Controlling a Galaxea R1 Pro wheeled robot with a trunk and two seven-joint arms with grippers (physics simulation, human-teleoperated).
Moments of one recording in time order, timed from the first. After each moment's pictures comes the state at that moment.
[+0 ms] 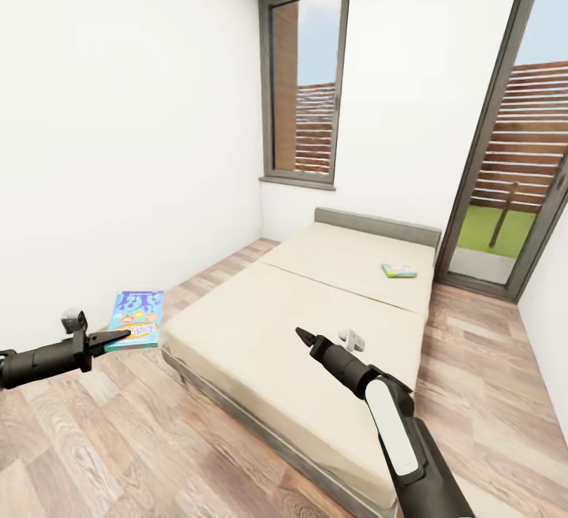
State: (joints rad) left arm -0.66 0.51 0.33 -0.76 0.06 1.04 -1.57; right arm -0.39 0.16 0.04 -1.31 -0.69 0.56 0.07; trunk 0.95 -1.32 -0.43
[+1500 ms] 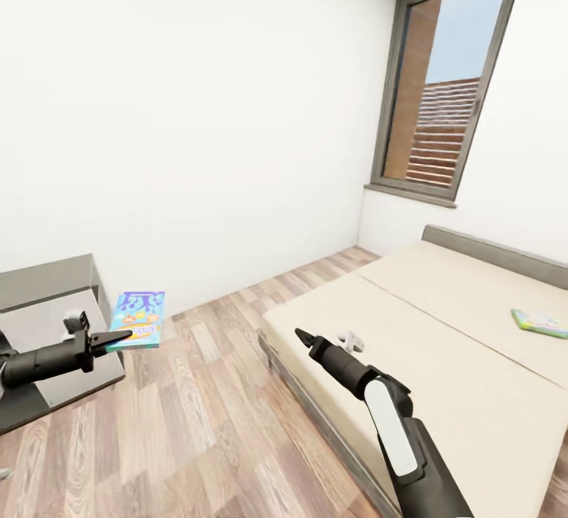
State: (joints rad) left arm -0.66 0.51 0.33 -0.76 0.06 1.04 -1.57; right arm -0.39 0.16 0.05 -1.30 -0.69 0.56 0.07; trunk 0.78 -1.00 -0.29
